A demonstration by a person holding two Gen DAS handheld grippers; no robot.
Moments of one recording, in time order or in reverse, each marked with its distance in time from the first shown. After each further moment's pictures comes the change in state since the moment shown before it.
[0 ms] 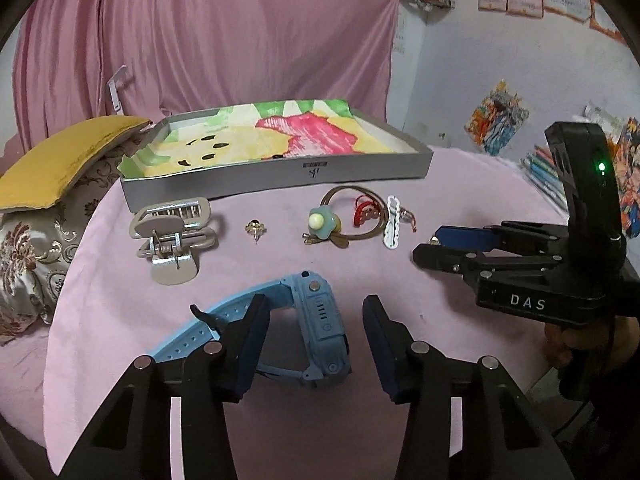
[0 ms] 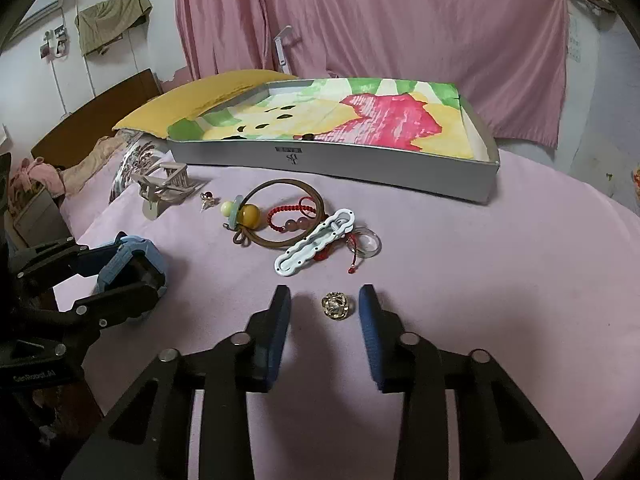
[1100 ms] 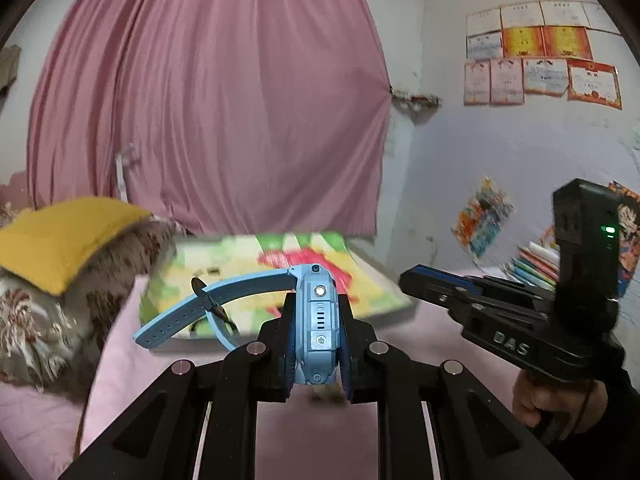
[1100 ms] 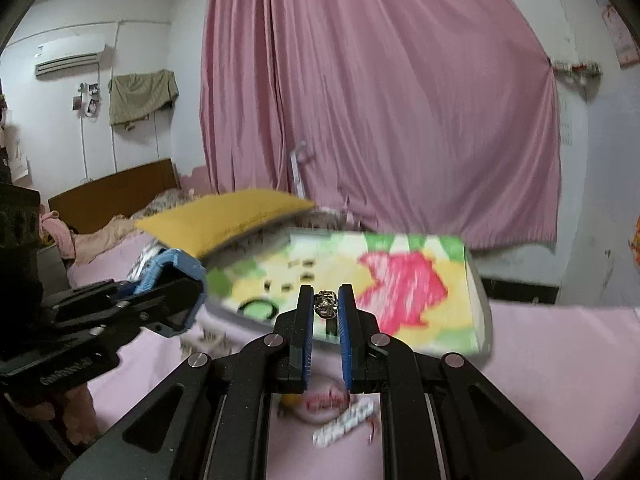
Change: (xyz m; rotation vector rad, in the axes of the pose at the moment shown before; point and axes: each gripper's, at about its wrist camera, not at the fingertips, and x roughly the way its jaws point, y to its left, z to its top) left arm -0.043 0.017 0.066 -0.037 -0.425 -0.040; right arm -0.055 0.023 0.076 -0.032 -0.469 0.021
